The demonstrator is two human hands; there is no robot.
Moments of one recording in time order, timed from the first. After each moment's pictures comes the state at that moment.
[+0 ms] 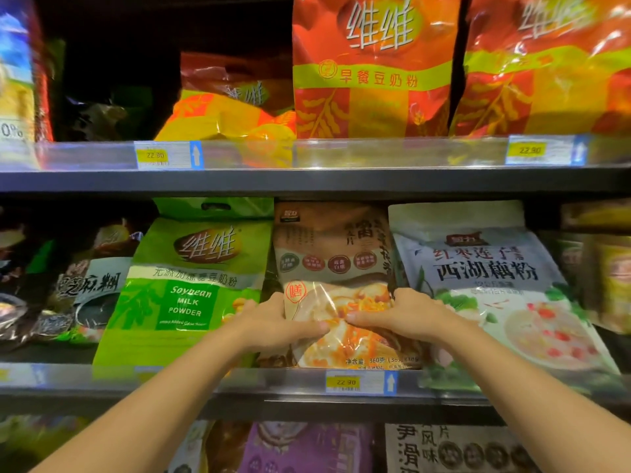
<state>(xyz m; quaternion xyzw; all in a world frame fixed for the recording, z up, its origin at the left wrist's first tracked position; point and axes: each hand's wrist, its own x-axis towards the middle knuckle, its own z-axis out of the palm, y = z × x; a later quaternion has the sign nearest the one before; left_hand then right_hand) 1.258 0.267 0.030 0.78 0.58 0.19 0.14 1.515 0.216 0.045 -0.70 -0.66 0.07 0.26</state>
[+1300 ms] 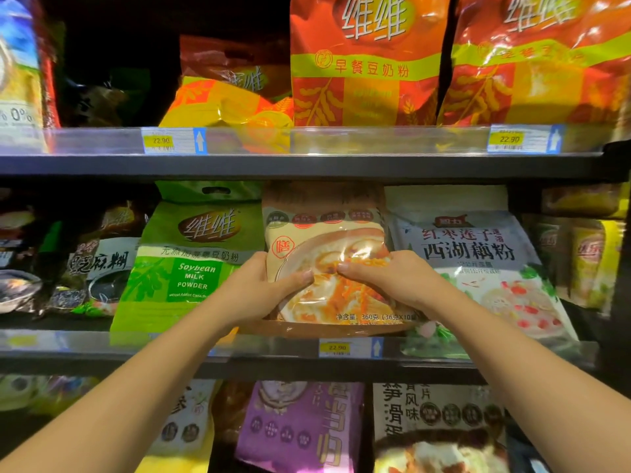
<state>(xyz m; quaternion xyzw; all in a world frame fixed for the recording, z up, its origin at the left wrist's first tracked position) 1.241 0.207 0.051 0.74 0.48 0.41 0.23 1.497 0.171 0.067 -0.63 -0.66 0.11 0.40</state>
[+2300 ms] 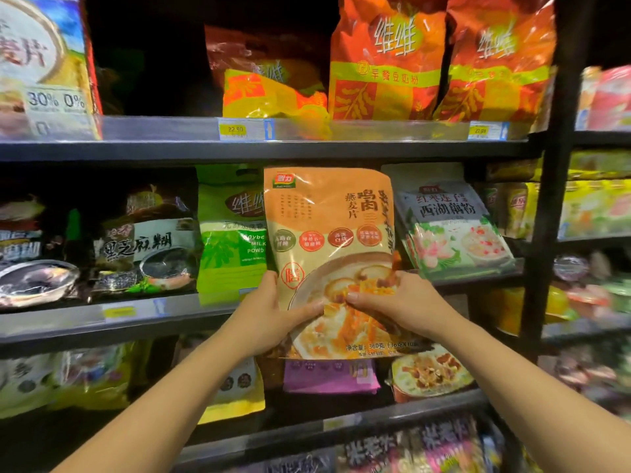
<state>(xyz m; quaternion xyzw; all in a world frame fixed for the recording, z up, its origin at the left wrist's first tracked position) 1.089 0.150 -0.015 0.81 0.37 0.35 0.28 1.336 0.052 -0.014 -0.65 -0.59 0.12 0.46</state>
